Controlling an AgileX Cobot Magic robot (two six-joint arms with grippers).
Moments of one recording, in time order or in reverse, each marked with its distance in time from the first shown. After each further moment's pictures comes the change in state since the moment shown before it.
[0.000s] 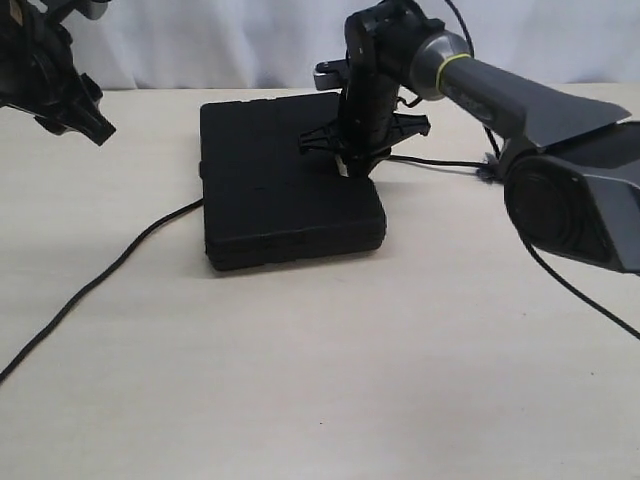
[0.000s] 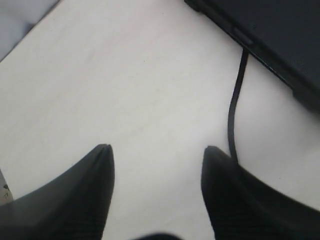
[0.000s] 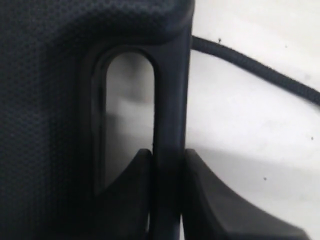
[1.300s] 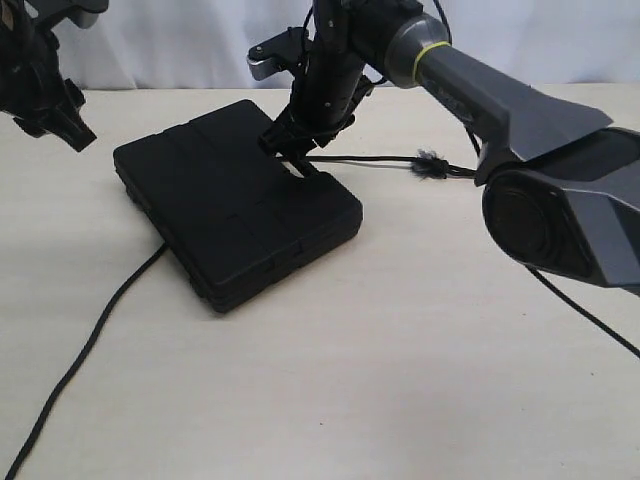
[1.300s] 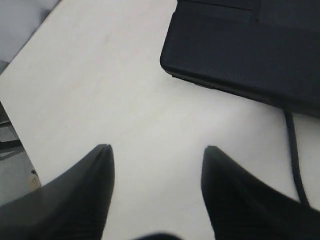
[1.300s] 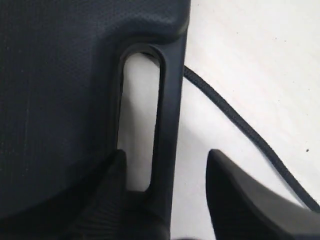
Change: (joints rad) left arm -0.001 0.000 0.000 0.093 0.046 -0.006; right arm 0.070 0.015 -0.147 0.120 -0.006 -0.490
